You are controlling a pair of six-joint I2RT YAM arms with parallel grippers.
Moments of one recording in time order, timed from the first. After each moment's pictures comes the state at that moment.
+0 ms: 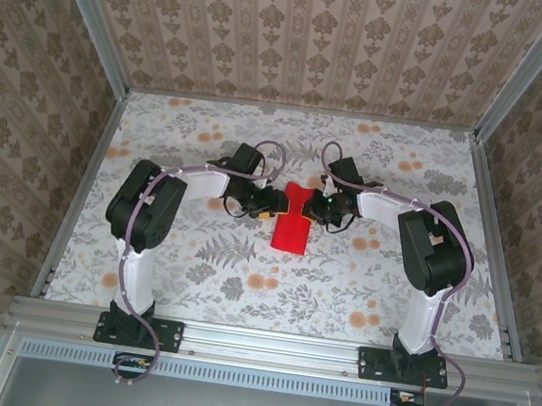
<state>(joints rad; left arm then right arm) -0.54 1.99 1.22 -0.31 0.62 -0.56 0.39 1.93 1.17 -0.33 -0.42 0.64</state>
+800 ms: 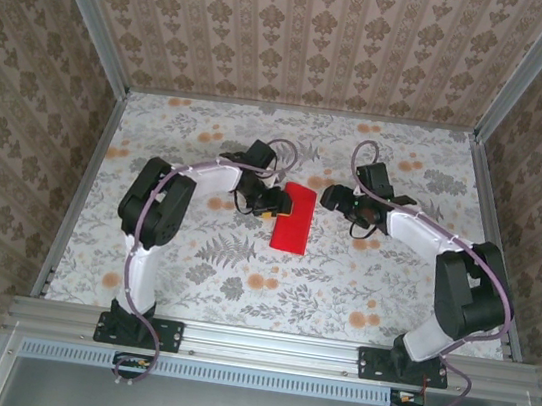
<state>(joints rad) -0.58 2.06 1.37 -0.51 0.51 -0.50 0.31 1.59 0.96 -0.29 -0.13 0.63</state>
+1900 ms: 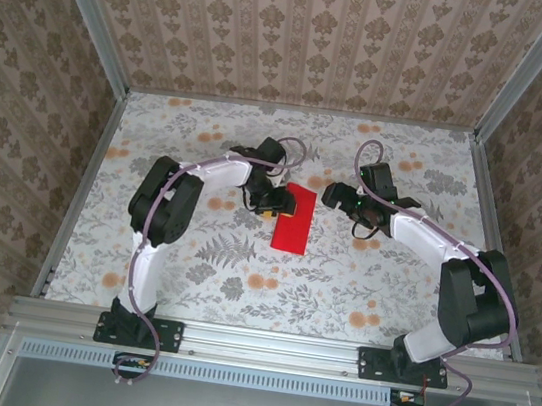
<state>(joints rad) -0.62 2.12 1.52 -0.68 0.44 -0.47 0.31 1.55 0.95 -0.29 -0.11 0.63</state>
